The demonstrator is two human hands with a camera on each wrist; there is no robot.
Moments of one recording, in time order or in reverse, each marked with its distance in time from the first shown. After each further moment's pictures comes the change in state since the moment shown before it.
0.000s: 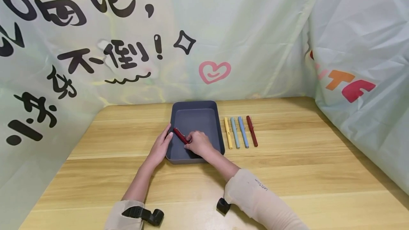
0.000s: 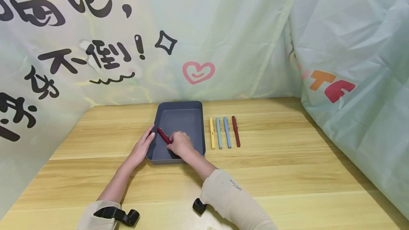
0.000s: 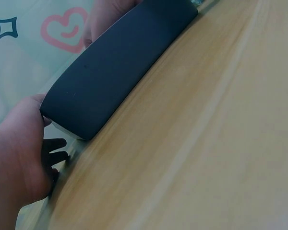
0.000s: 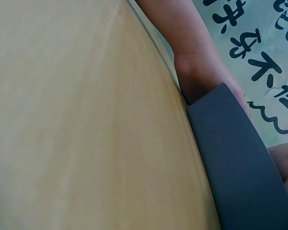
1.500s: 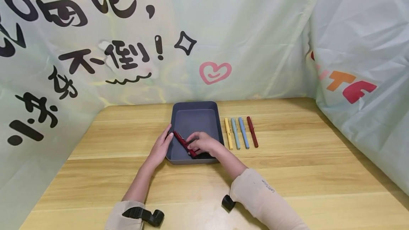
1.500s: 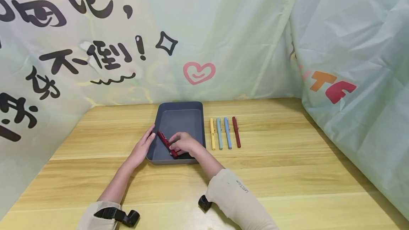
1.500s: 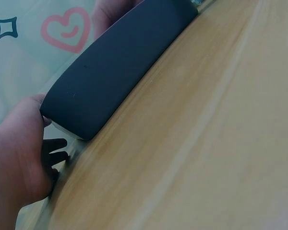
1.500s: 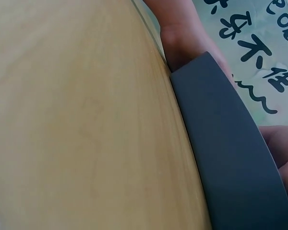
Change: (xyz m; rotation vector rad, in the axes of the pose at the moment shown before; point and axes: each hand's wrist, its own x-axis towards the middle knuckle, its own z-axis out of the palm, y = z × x) left_hand 0.000 -0.001 0.000 -0.003 0.010 0.010; right_hand -0.002 0.014 -0.016 0.746 -0.337 0.209
